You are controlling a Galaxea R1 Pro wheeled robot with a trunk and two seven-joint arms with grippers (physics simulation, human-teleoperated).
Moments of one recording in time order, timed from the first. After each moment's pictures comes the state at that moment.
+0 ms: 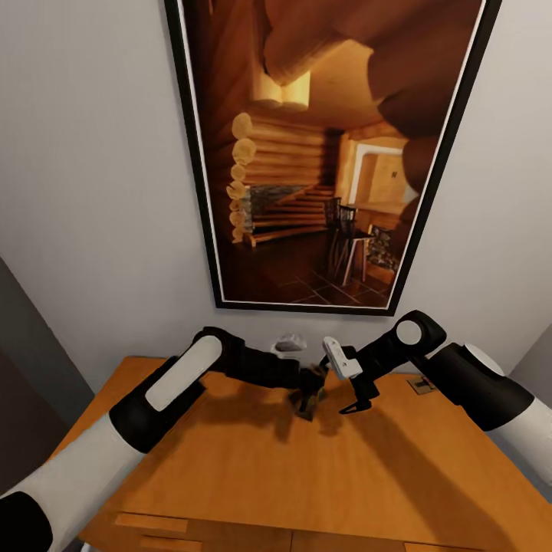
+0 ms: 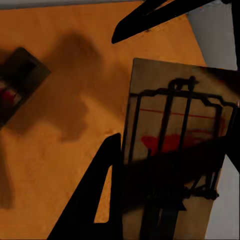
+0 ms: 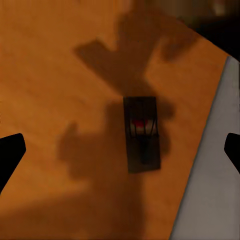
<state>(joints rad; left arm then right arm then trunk) -0.89 0.09 -0.74 -1.40 1.57 1.03 0.50 -0.94 -0.42 0.67 -1.42 0.39 0.15 1.41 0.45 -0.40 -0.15</state>
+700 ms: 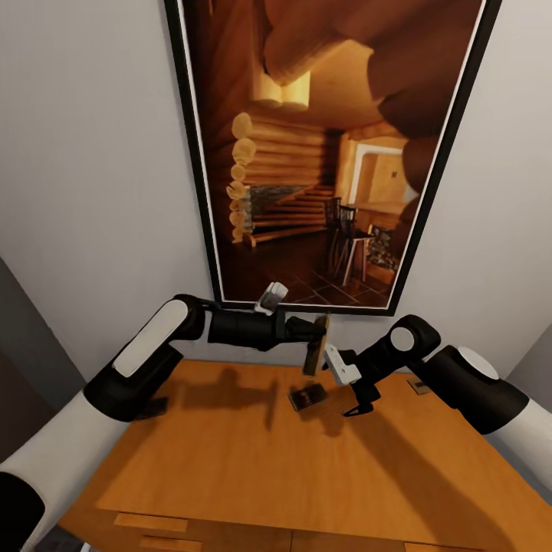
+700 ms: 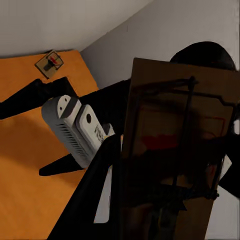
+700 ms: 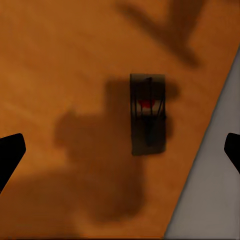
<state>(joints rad) -0.97 0.15 -0.62 -1.45 1.82 1.03 0.32 -0.94 -0.42 0.71 -1.42 0.48 0.15 1.40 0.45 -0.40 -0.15</state>
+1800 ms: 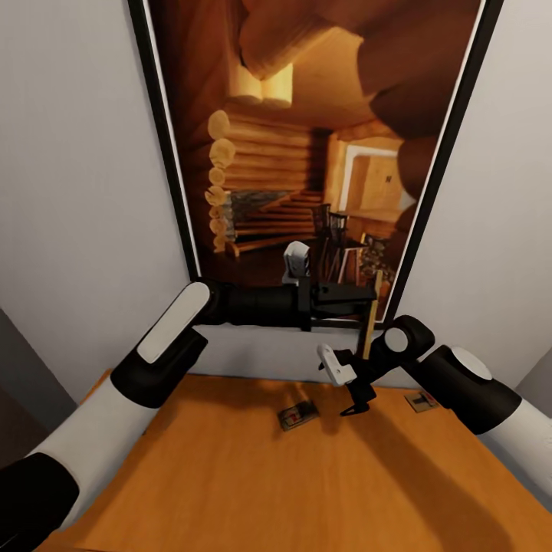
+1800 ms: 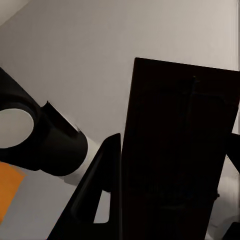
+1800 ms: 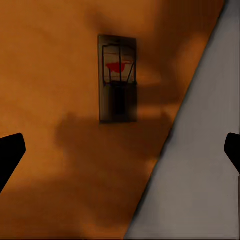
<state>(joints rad) -1.03 0.01 -0.62 -1.45 1.82 1.02 -0.02 -0.94 -0.39 0.71 -1.42 0.52 0.15 1.40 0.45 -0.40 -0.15</state>
